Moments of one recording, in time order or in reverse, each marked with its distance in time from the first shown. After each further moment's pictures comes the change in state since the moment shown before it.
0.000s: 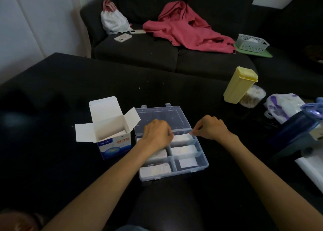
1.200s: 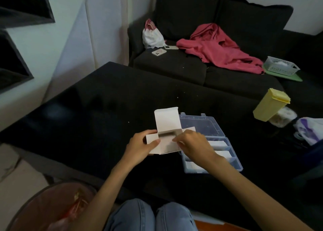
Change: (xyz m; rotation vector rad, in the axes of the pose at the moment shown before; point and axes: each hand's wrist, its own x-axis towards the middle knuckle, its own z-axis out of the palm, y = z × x) left_hand -0.157 -0.119 -0.089 -0.758 0.169 -0.305; right_hand -0.109 -0.169 0.021 -0.125 0.077 -0.604
